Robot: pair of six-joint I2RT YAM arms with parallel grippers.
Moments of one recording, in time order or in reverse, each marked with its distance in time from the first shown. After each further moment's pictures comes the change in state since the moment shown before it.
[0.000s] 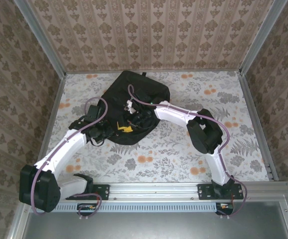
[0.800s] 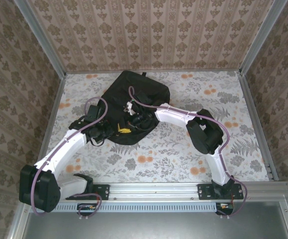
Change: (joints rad) left arm 0.000 0.000 0.000 0.000 0.000 0.000; right arm 0.006 -0.007 -0.064 0.105 -0.045 0.051
